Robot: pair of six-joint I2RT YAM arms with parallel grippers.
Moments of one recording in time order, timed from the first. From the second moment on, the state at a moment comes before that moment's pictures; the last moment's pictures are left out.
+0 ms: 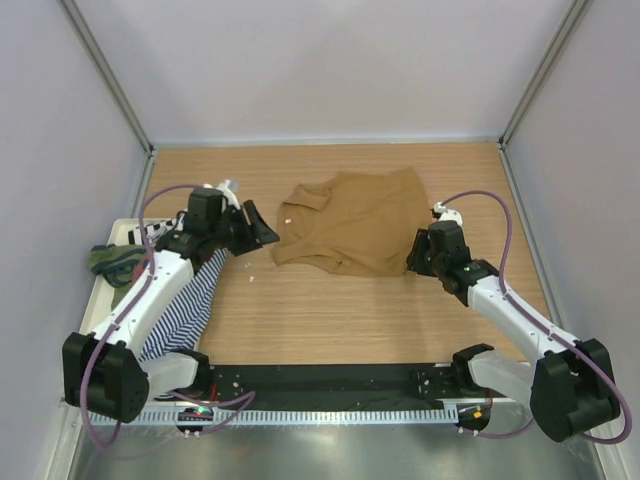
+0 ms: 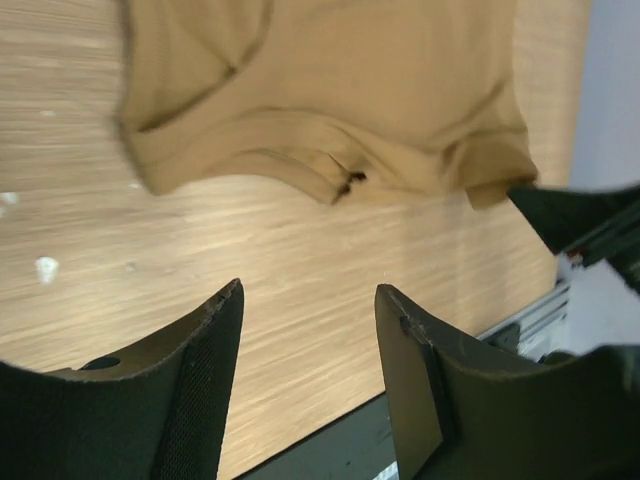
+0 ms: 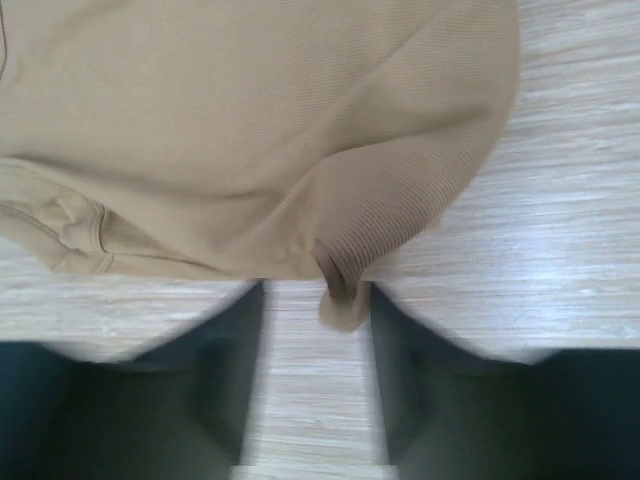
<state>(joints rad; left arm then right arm) -0.23 1.19 0.93 -0.45 0.36 -0.64 0.32 1.07 0.59 -0.27 0.12 0.46</state>
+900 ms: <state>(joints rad) -0.74 1.88 1.31 -0.40 0.12 -0.59 0.32 1.01 0.59 -0.45 0.30 0.62</state>
